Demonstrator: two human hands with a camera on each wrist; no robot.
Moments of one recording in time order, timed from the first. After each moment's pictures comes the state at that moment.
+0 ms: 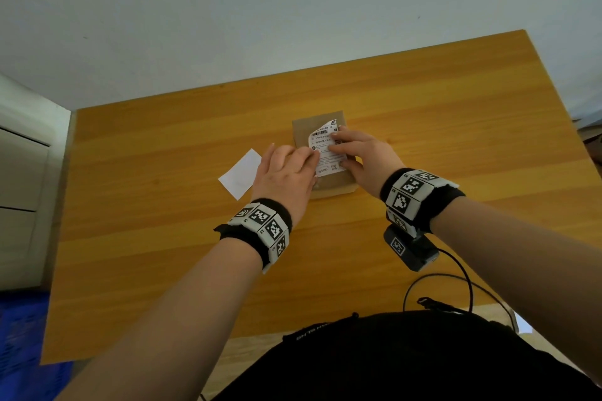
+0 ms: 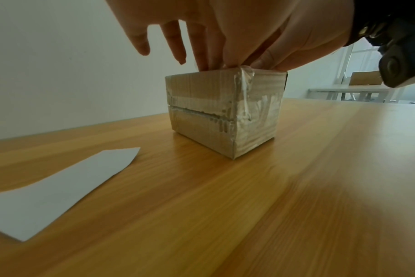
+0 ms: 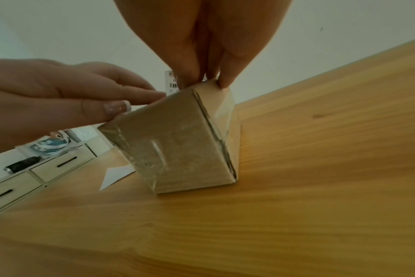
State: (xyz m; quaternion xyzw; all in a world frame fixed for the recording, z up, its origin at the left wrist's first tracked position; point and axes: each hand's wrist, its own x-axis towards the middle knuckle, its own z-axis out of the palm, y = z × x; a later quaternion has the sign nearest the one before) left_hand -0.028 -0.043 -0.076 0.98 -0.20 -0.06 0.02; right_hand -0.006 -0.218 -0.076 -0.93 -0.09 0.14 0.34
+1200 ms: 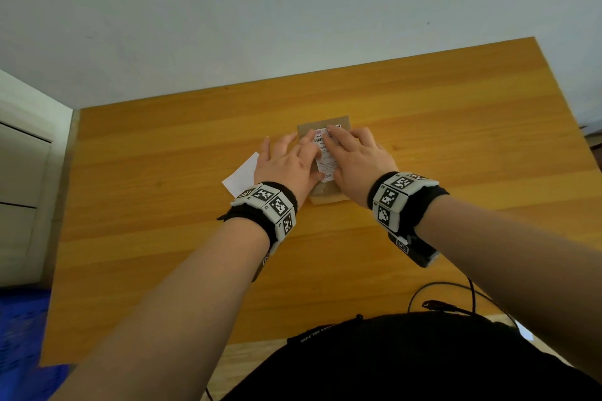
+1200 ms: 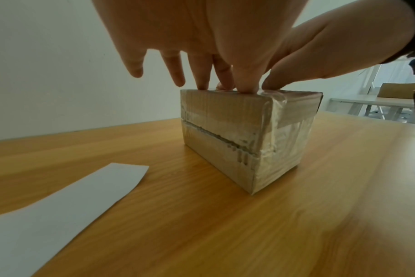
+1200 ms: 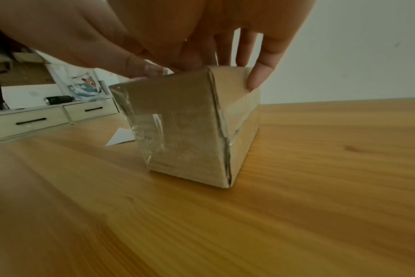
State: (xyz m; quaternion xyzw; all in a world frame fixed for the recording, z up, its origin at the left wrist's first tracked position) left_hand 0.004 -0.046 -0.068 0.98 -0.15 -0.15 0.03; right_hand 0.003 -0.192 -0.072 -0.97 -0.14 0.15 0.09
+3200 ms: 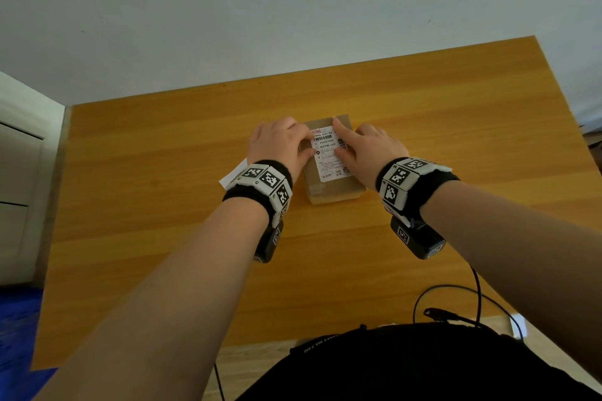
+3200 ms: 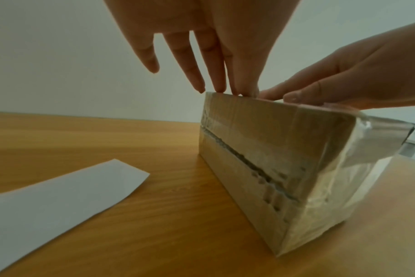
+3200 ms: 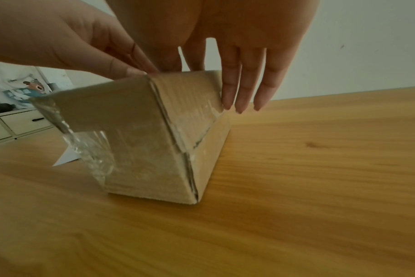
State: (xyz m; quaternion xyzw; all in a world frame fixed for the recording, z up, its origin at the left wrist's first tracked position) left_hand 0.036 -0.039 -0.071 0.99 -0.12 -0.07 0.10; right_hand 0.025 -0.208 -0.076 -0.97 -0.06 0.19 0.11
